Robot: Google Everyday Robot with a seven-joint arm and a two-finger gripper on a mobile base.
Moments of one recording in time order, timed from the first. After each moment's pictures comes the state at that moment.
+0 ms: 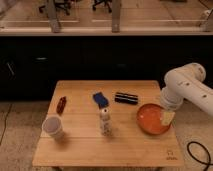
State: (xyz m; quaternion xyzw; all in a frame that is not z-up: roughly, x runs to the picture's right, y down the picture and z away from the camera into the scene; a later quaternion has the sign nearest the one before) arm 0.285 0.103 0.685 -0.28 0.02 0.02 0.96
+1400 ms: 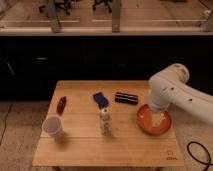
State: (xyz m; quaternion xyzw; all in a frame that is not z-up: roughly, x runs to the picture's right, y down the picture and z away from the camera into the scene) arm 0.217 0.104 0.673 -0.26 0.02 -0.04 0.96
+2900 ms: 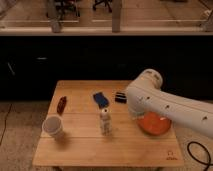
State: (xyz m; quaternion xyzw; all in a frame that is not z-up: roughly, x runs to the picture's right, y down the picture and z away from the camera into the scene) arm 0.136 0.117 0.672 -0.24 -0.02 -0.14 0.96
